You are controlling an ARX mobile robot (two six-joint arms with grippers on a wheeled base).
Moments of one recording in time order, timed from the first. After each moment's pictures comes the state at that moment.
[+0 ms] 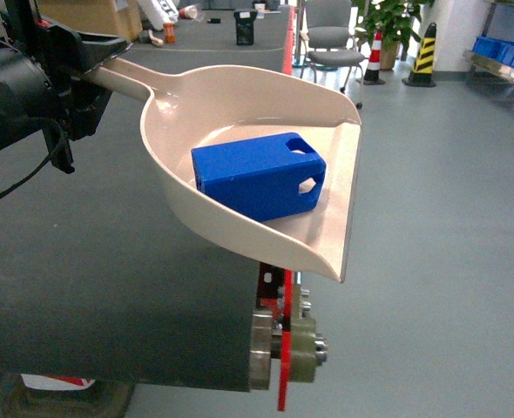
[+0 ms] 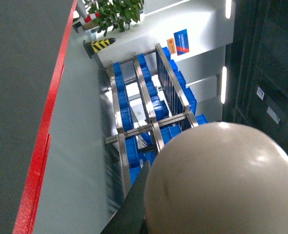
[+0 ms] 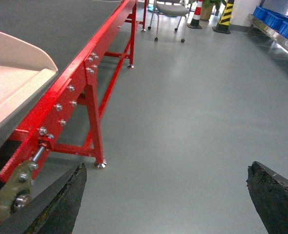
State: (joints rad) left arm -0.08 1.95 0.85 1.28 0.33 -1.30; right arm 0.06 0.68 0.33 0.15 0.06 -0.10
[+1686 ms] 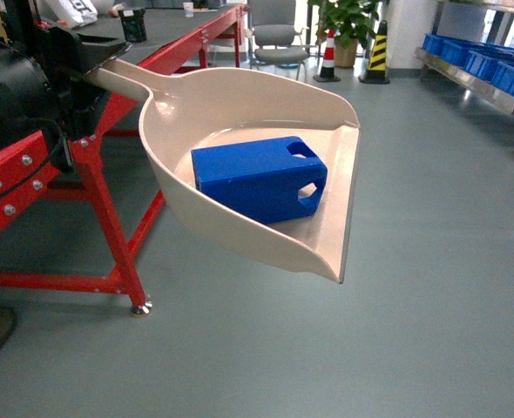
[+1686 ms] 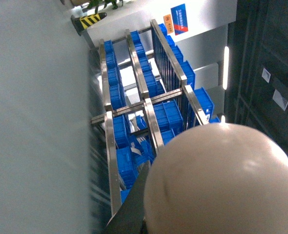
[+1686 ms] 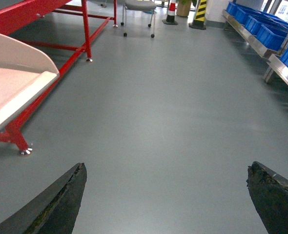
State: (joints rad) left arm -0.08 1.95 0.85 1.28 0.33 -1.30; right arm 0.06 0.68 0.33 0.15 0.06 -0.10
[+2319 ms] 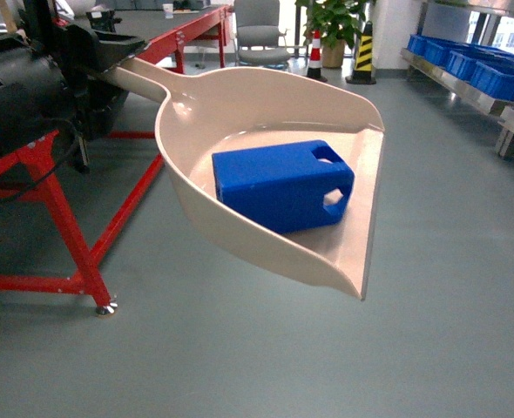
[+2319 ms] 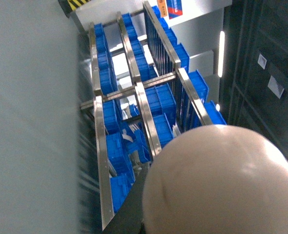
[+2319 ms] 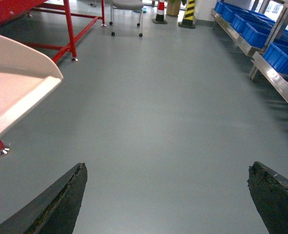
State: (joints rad) left arm -0.10 1.95 0.85 1.28 0.34 -1.30; right arm 0.06 0.68 0.33 0.15 0.06 -0.10
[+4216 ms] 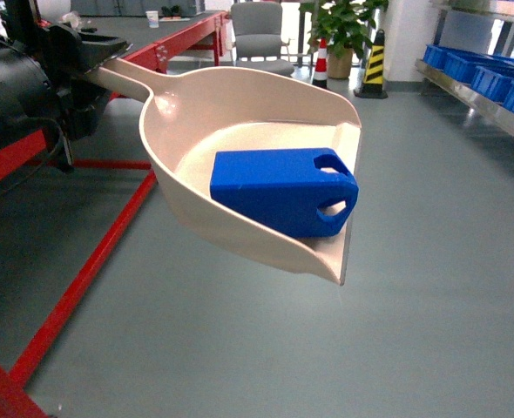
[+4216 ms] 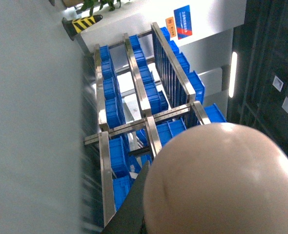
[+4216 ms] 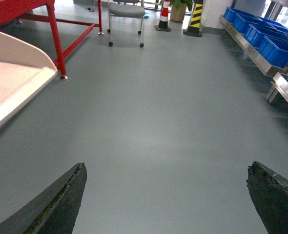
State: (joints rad) left arm -0.08 1.94 0.85 1.28 0.33 -1.30; right arm 0.06 0.68 0.33 0.15 0.06 -0.10
